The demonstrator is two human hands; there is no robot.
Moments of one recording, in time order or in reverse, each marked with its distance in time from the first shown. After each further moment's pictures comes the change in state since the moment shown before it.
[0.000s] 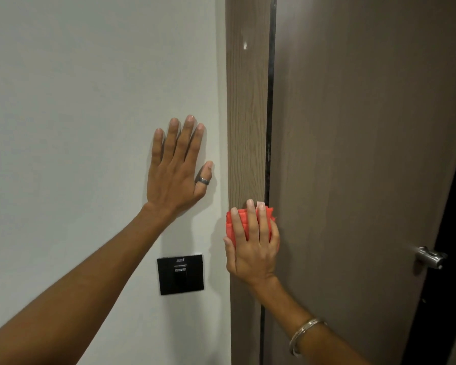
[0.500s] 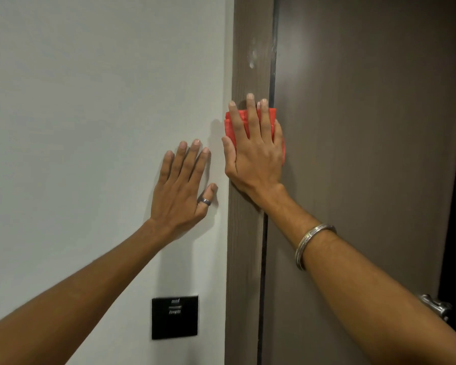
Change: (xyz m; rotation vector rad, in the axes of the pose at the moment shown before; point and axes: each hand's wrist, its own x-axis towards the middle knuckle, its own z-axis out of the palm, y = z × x) left_hand 0.039 -0.009 -0.009 -0.052 0.002 0.002; right_hand 0.273 0.002 -0.065 -0.001 0.140 -0.087
